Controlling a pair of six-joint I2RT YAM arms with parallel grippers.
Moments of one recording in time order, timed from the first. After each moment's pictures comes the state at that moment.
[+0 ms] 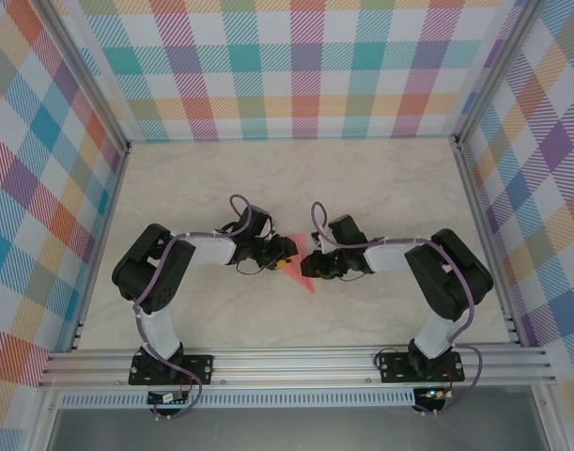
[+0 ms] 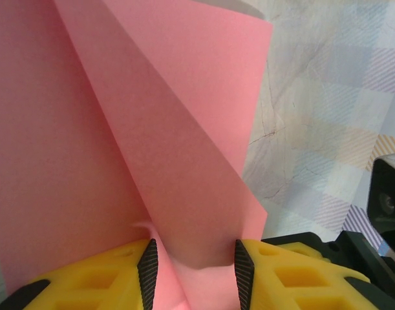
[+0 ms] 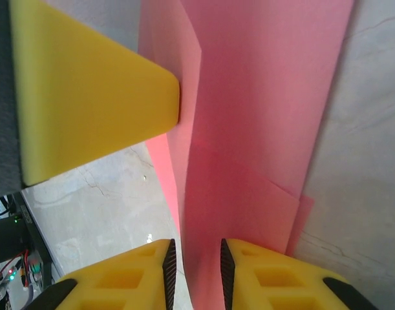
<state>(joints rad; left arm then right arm) -0.57 1.83 0.89 0.04 0.53 -0.99 0.58 1.73 0.74 0.01 -0.63 0.56</state>
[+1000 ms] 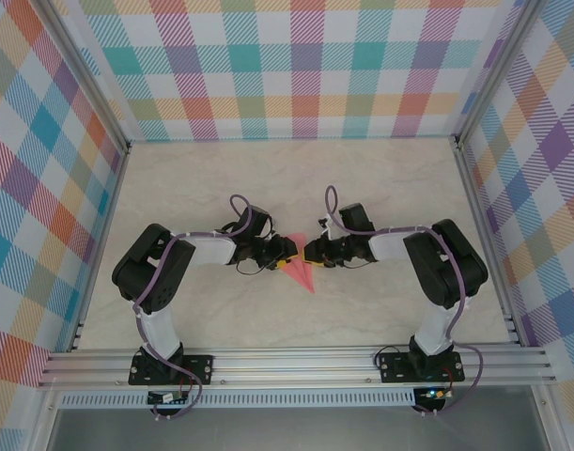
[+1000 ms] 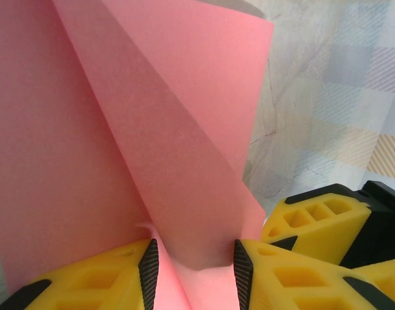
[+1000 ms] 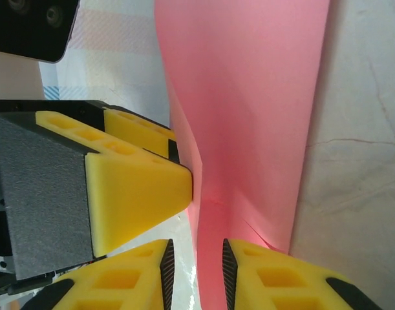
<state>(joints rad) -0.57 1.83 0.89 0.04 0.53 -0.99 0.47 1.81 0.80 0.08 -0.82 0.63</state>
